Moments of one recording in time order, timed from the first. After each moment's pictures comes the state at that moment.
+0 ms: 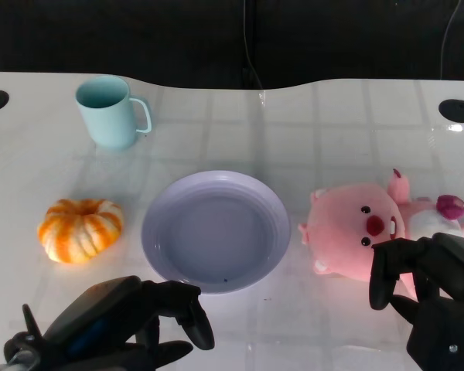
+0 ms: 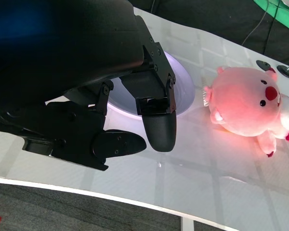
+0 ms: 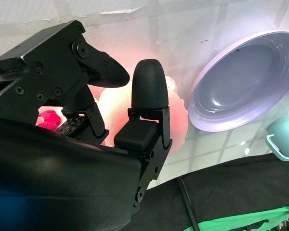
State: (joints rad) left arm 0.18 0.41 -0.22 -0.41 0.36 0.03 -0.36; right arm 0.05 -0.42 0.16 -0.28 -0.47 0.08 0.31
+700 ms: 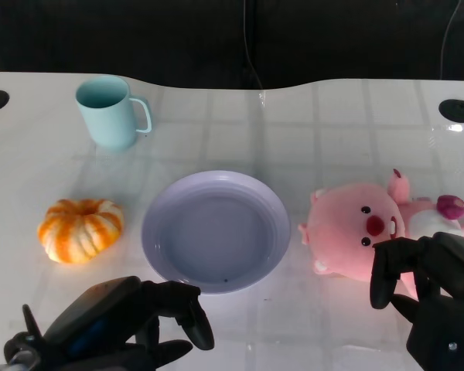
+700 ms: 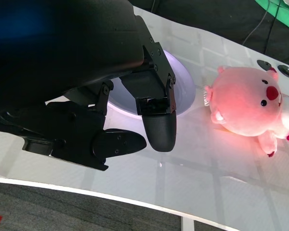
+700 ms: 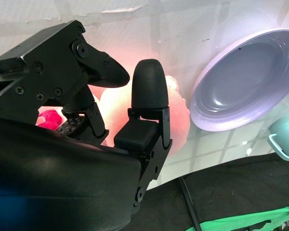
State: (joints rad) left arm 0.18 0.41 -0.22 -0.40 0.36 0.03 -0.36; right arm 0.05 -0.42 0.16 -0.27 -0.47 0.08 0.31
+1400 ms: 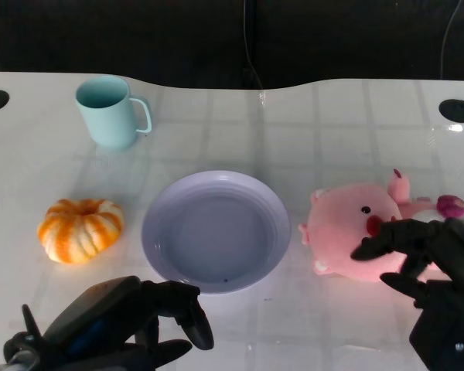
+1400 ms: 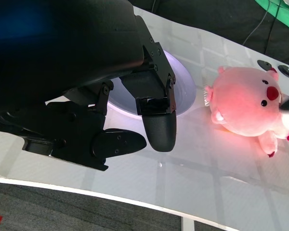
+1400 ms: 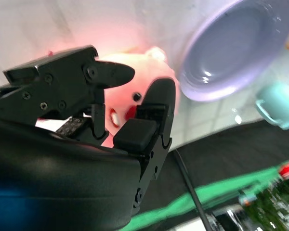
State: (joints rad) left arm 0.18 0.41 -0.22 -0.40 0.36 0.04 -0.36; right arm 0.05 -0.39 0.13 -0.26 -0.46 -0.01 0.17
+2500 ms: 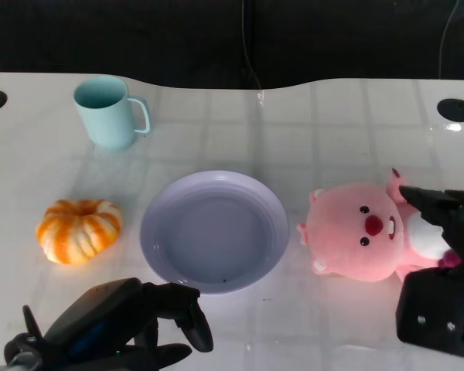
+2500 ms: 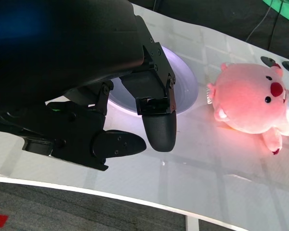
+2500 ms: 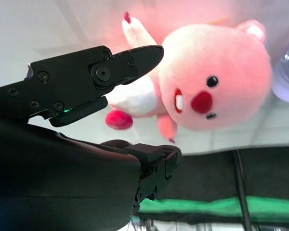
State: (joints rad) left arm 0.18 0.42 -0.23 -0.42 0.38 0.05 -0.36; right arm -0.06 -0.43 0.17 -0.25 -0.83 0.28 0.34
